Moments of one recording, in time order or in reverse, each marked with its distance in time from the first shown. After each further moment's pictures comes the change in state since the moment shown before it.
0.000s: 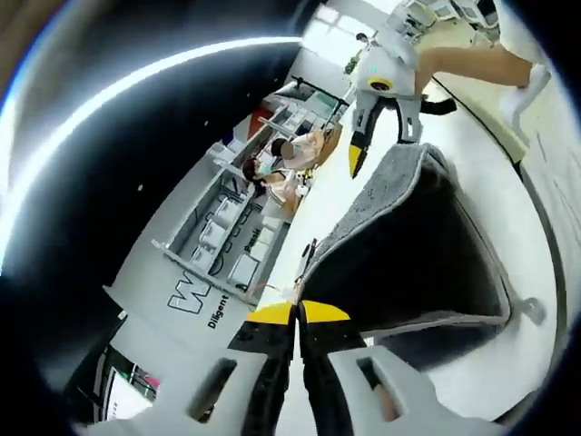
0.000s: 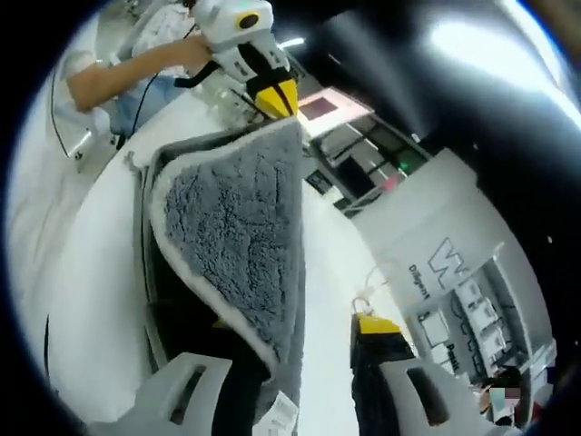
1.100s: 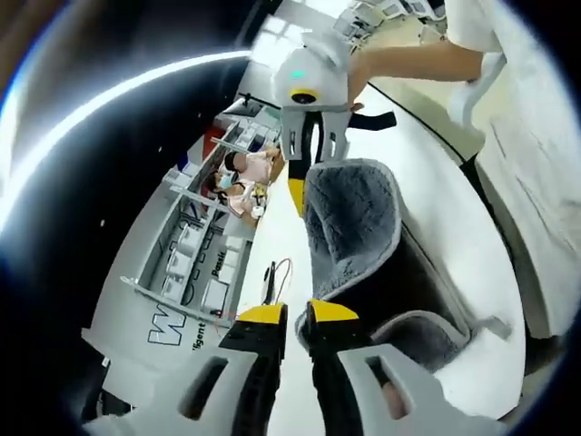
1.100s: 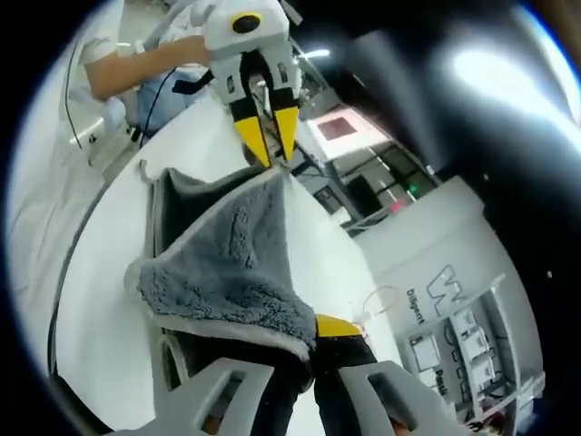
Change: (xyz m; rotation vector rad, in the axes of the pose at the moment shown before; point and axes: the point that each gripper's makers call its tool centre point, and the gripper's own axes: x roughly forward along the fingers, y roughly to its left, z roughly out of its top) left arm -0.036 0.004 -0.048 0.173 0.227 0.011; right arm 0.015 -0.007 0.017 -0.048 -0.075 0.043
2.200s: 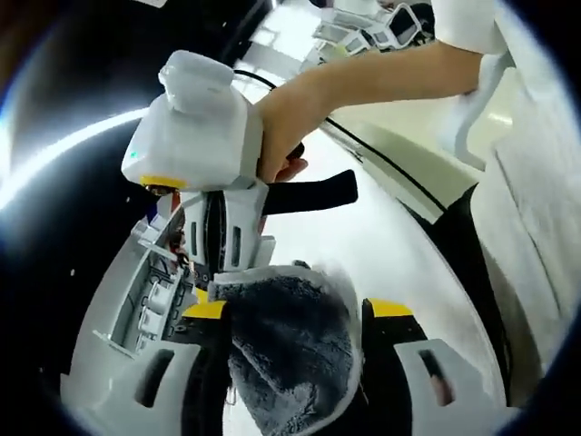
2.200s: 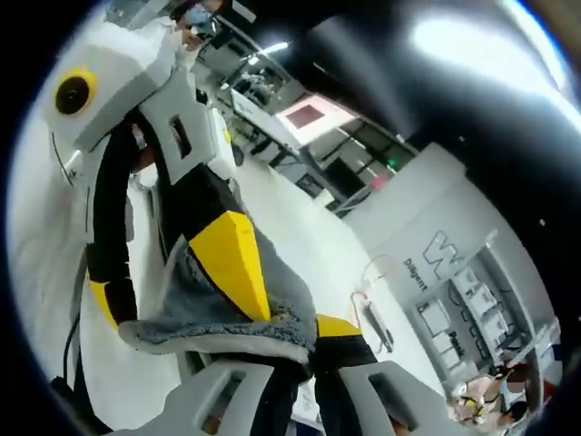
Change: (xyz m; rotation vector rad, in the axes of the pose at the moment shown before) left arm 0.038 -0.109 0.173 0.061 -0.359 -0.294; right arm -0.030 0.004 -0.011 0.110 0.023 -0.096
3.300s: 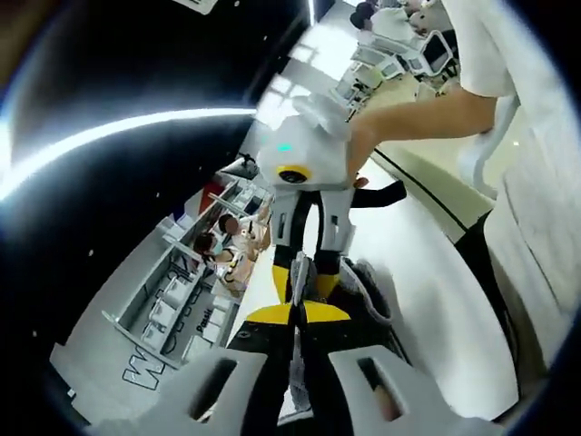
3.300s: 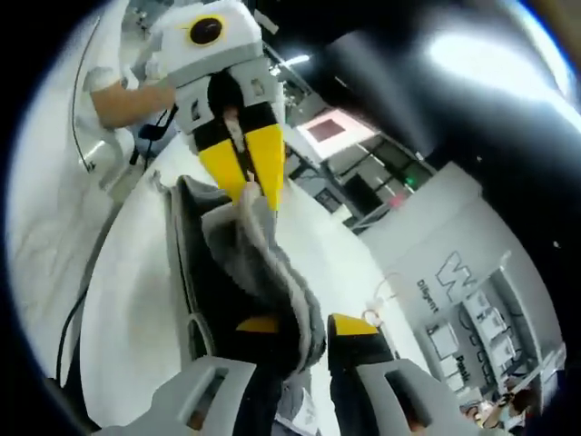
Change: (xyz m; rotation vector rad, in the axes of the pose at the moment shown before) left arm -0.038 0.057 -0.010 -0.062 -0.114 0.220; right arm 0.003 0.011 -0.005 -0.035 -0.044 0.089
